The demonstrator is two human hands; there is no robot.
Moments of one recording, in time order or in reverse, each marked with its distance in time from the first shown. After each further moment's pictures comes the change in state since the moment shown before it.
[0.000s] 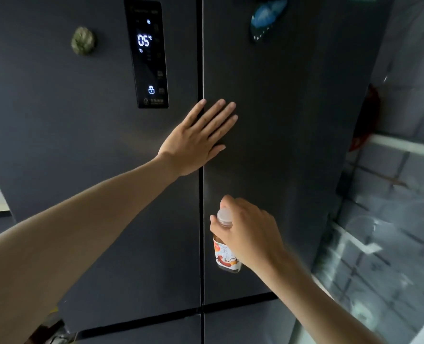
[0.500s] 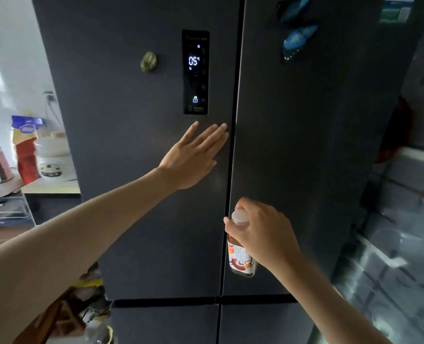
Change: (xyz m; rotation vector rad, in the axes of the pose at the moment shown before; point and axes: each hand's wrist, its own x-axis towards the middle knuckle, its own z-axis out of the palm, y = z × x) left_hand -0.077 -0.025 -0.058 -0.081 -0.284 -0.090; right_hand -0.021 -0.027 -0.029 0.144 -0.032 -0.046
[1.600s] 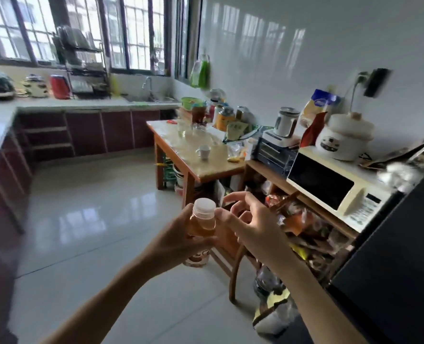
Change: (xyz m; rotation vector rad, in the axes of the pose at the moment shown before) left_hand -0.607 -0.031 -0.216 -0.962 0.062 -1.562; right_hand -0.141 -0.467 0.155 1.057 -0.941 -0.573
